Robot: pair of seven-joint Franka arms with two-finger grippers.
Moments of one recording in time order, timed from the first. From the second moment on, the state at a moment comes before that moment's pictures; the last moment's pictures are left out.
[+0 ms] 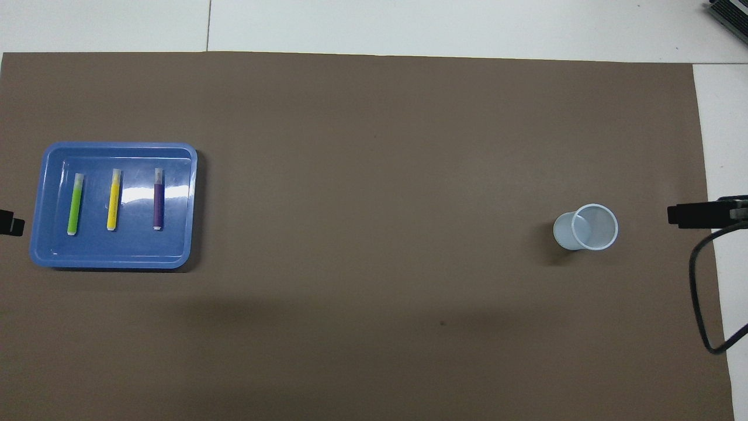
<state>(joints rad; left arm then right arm) -0.02 -0.12 0.11 -1.68 0.01 1.54 0.20 0.02 -0.20 -0.03 -1.70 0.00 1.63 -0.06</state>
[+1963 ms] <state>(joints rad) 0.02 -0.17 0.03 -1.91 0.02 1.74 0.07 0.02 -0.20 -0.01 -1.72 0.00 1.58 -0.06</state>
